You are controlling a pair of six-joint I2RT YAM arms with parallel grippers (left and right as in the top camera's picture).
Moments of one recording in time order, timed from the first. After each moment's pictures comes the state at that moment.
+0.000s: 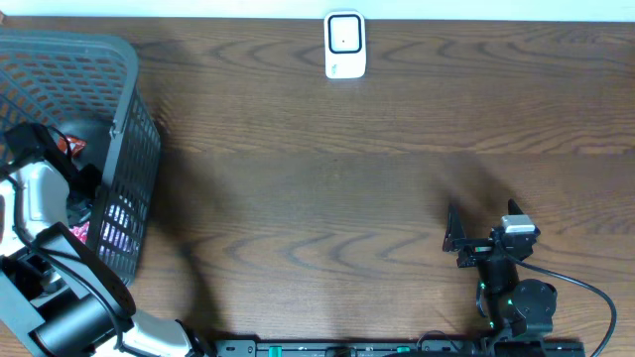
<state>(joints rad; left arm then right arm) 0.60 1.75 1.18 -0.82 0.01 -0.22 0.03 0.01 0.02 -0.10 -0.05 0.04</state>
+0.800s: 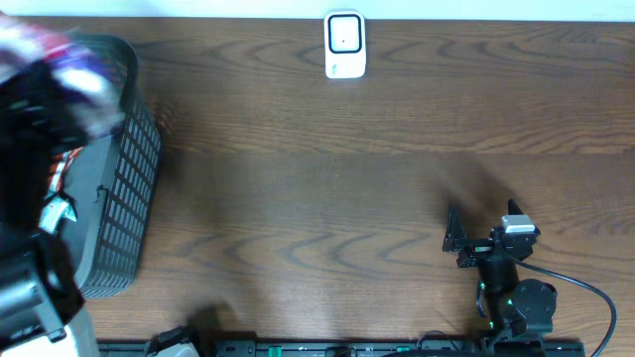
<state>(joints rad) 0.37 1.03 1.50 -0.61 0.40 -0.30 0.03 0.01 0.02 -0.10 -0.05 0.04</state>
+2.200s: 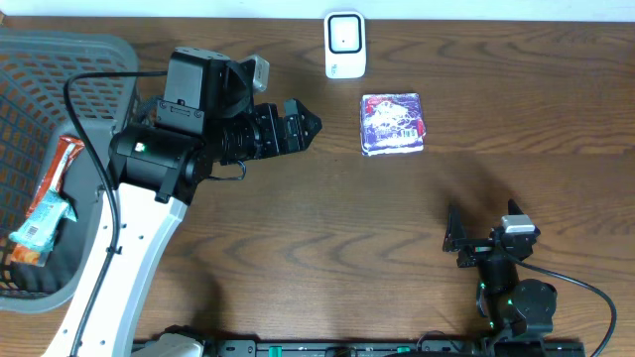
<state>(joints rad) -0.29 1.38 1.50 -0.97 0.49 -0.51 0.03 0.01 0.02 -0.10 -0.05 0.04</state>
